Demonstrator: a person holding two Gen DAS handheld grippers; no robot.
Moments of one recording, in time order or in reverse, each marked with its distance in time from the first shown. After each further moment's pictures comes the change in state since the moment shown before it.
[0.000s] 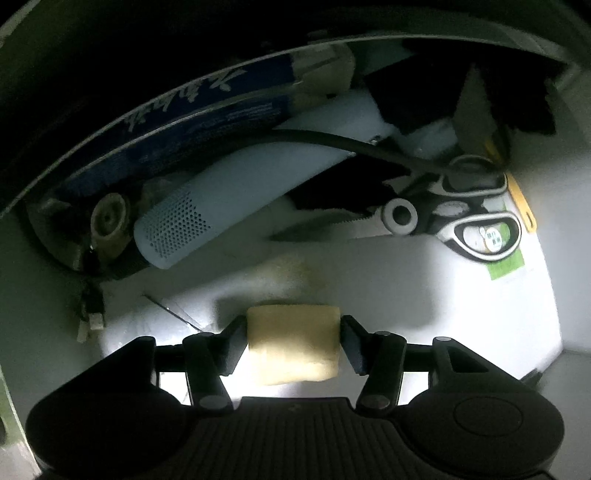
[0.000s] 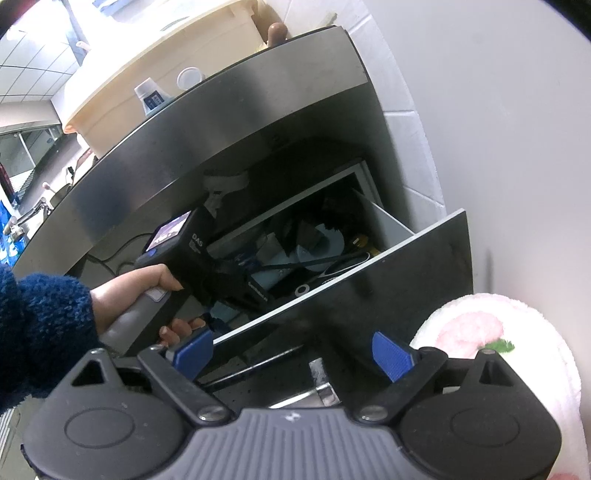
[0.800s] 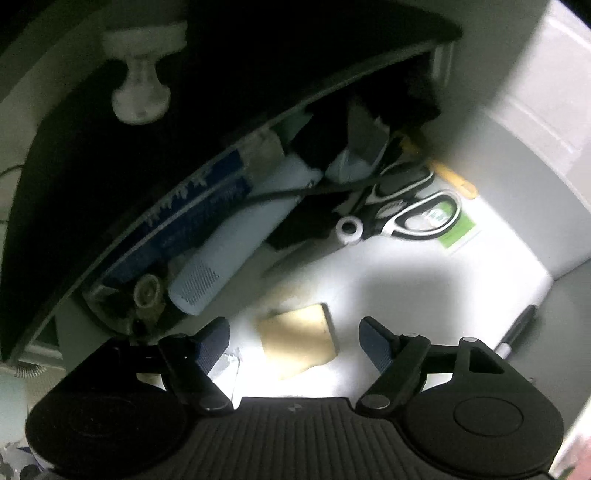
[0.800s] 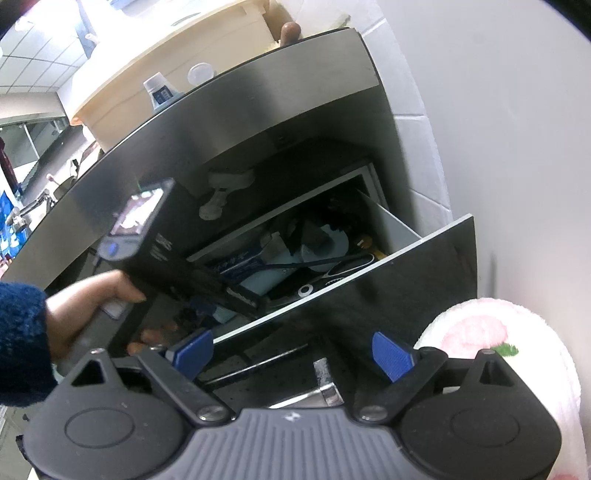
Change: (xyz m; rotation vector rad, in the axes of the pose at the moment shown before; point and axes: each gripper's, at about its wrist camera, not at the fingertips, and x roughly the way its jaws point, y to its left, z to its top) left arm -0.048 -0.023 -0.037 0.273 -0.272 0.079; right arm 0.001 0.004 0.000 -0.036 0.001 0.000
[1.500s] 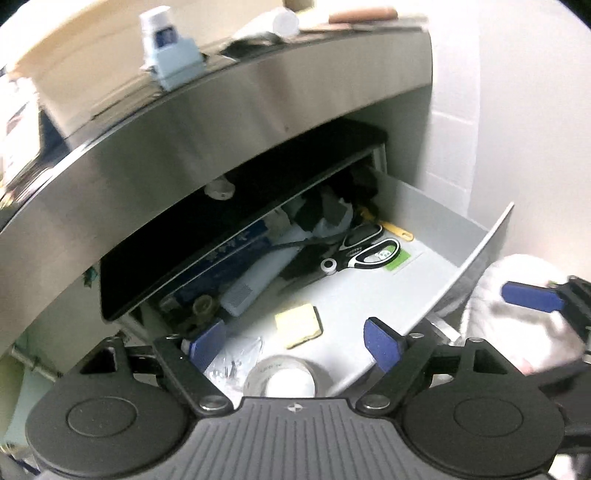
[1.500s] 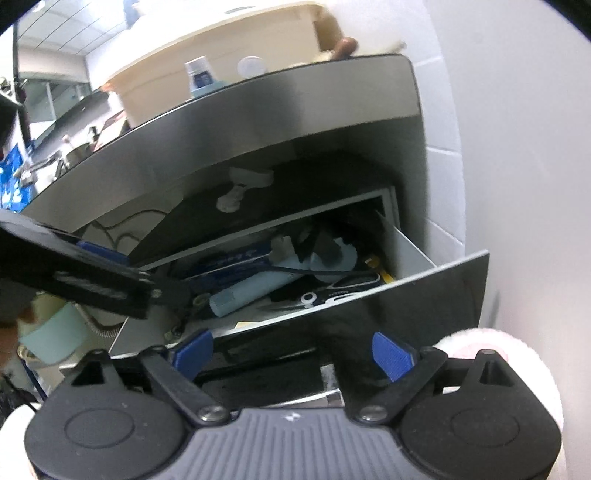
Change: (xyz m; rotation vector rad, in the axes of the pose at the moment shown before) left arm -0.142 -0.019 -0.106 -0.007 -0.329 0.054; right arm -0.004 0.031 -0.009 -0.186 -0.038 -0.046
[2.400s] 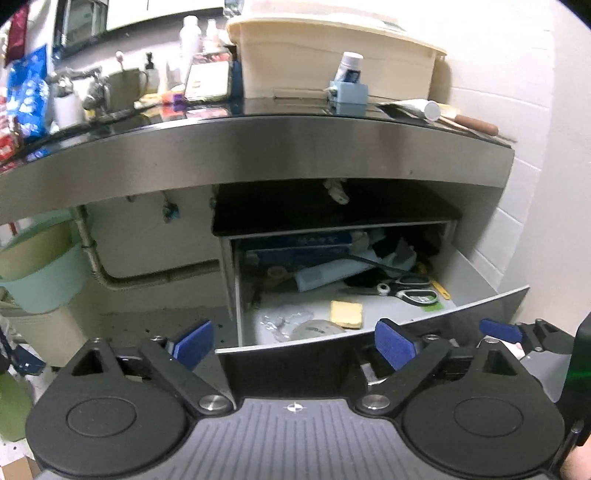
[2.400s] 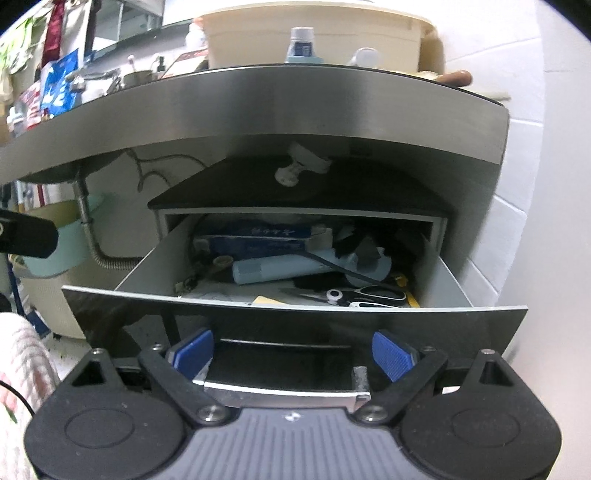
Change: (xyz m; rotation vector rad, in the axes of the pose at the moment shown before) left arm -0.106 0.027 -0.102 -0.453 -0.182 0.163; right arm 0.010 0.054 -0.012 -0.324 0.050 -0.012
